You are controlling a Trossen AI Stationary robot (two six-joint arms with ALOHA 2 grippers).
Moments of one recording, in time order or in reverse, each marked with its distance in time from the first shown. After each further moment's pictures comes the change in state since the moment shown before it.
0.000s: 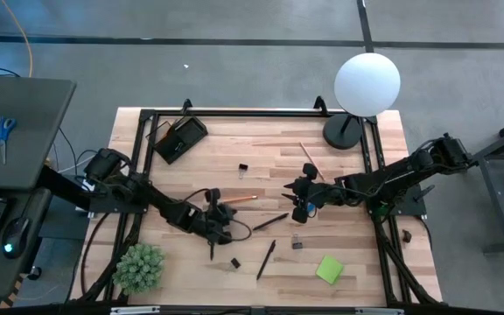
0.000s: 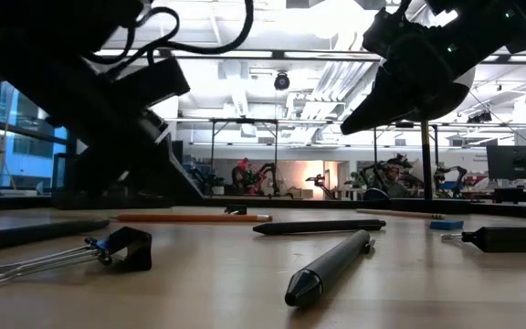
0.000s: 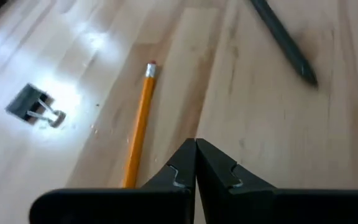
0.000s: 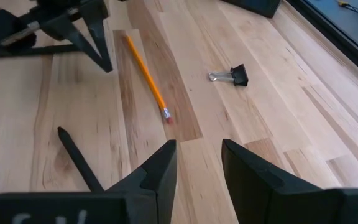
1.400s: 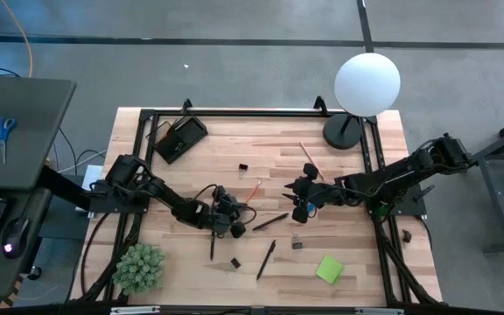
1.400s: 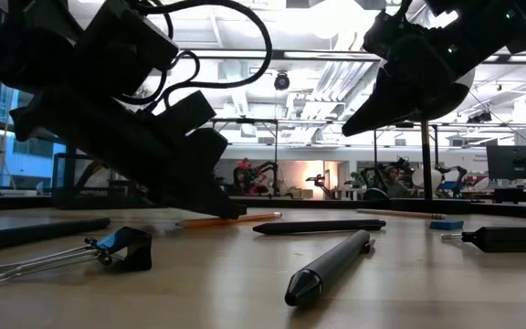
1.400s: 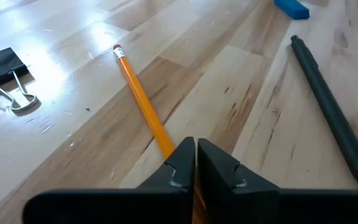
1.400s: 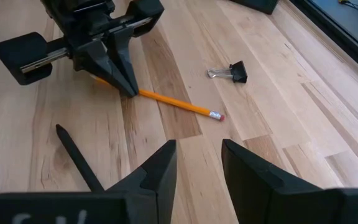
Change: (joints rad) left arm 0.090 0.219 -0.022 0.346 -0.007 -0.283; right arm 0.000 0.000 -0.001 -0.012 0.002 0.013
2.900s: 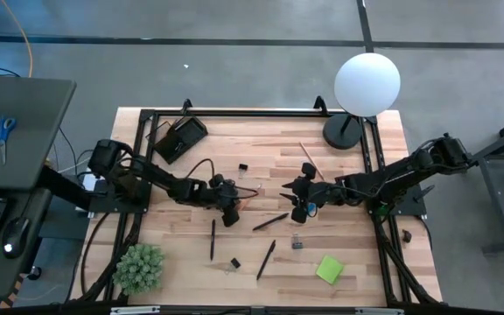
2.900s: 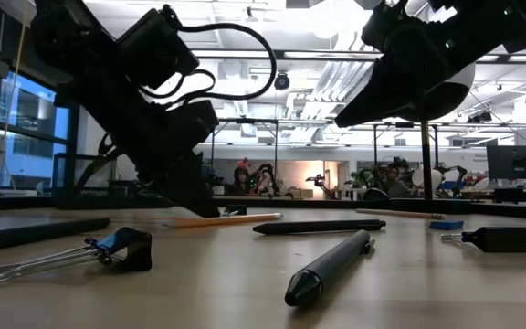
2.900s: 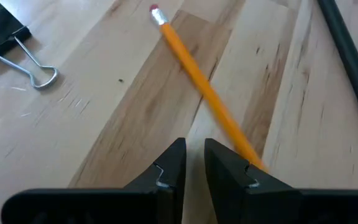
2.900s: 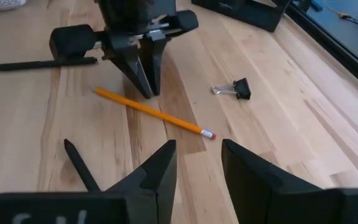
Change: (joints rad) left arm 0.189 -0.238 -0.026 -0.252 0.405 0.112; right arm -0.001 0.000 -0.001 0.060 -0.005 -0.034
